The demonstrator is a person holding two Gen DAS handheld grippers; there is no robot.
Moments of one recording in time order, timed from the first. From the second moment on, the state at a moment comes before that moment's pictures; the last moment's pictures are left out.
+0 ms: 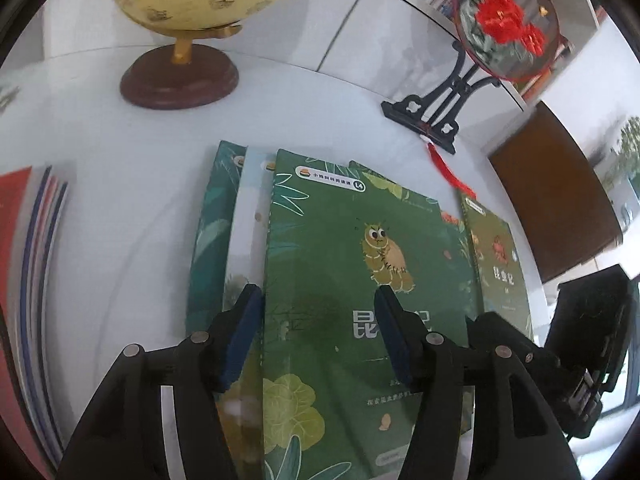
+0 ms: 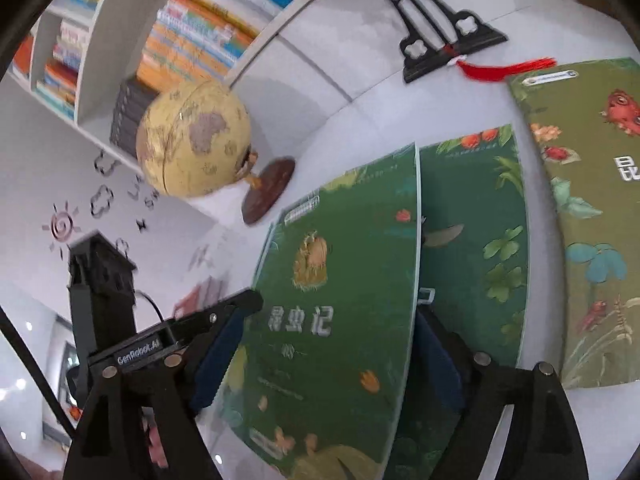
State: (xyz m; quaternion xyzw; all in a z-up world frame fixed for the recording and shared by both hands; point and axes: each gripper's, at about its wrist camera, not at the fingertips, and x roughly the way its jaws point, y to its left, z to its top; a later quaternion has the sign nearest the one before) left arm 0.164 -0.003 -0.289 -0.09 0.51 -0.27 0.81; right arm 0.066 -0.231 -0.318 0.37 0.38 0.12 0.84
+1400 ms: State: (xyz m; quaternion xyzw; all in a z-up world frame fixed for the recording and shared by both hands) left arm 0.121 -0.073 -0.273 -0.05 0.50 -0.33 0.80; right arm 0.046 -0.255 -0.300 0.23 0.50 0.03 0.83
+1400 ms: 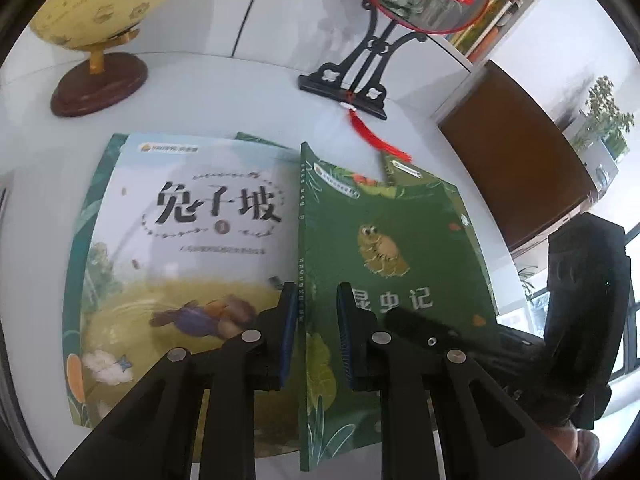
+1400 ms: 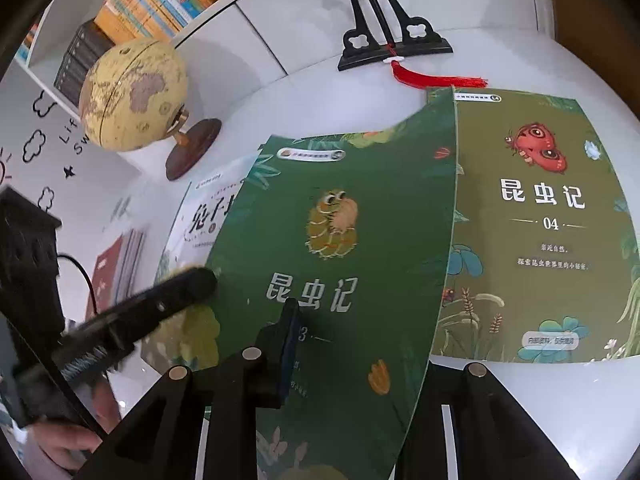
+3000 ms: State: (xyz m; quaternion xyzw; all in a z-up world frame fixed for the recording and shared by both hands) left arm 0.111 -0.062 -0.231 -0.02 0.46 -0.29 0.84; right arm 0.045 -0.239 -0.240 0.21 0.44 0.04 0.88
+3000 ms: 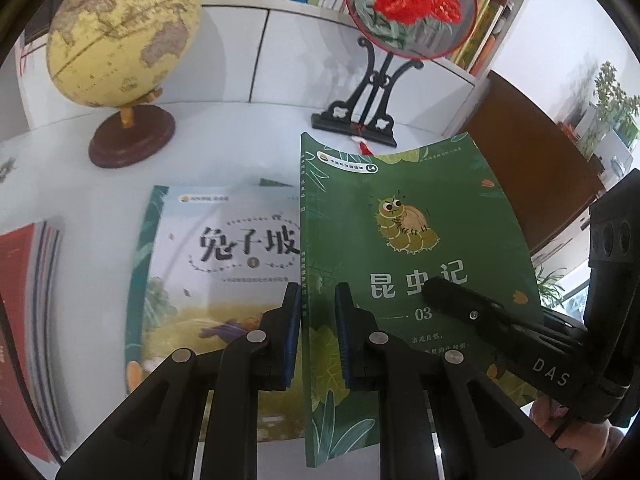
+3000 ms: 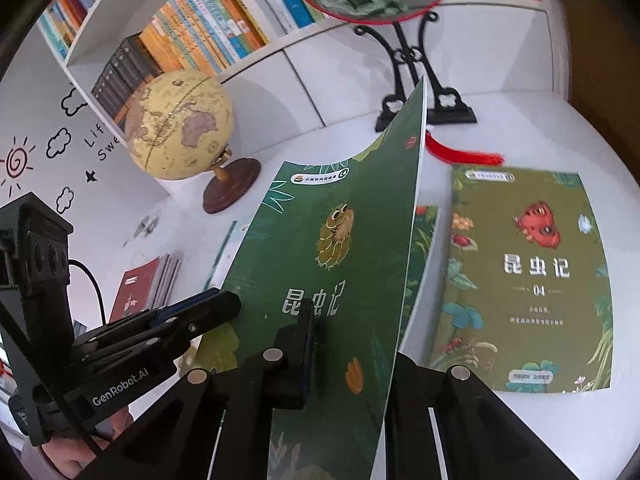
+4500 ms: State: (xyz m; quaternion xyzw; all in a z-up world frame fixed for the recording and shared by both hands) left arm 0.137 0.120 -0.181 -0.06 0.42 -0.21 0.88; right arm 0.094 -0.069 -0.167 0.15 0.40 0.11 0.90
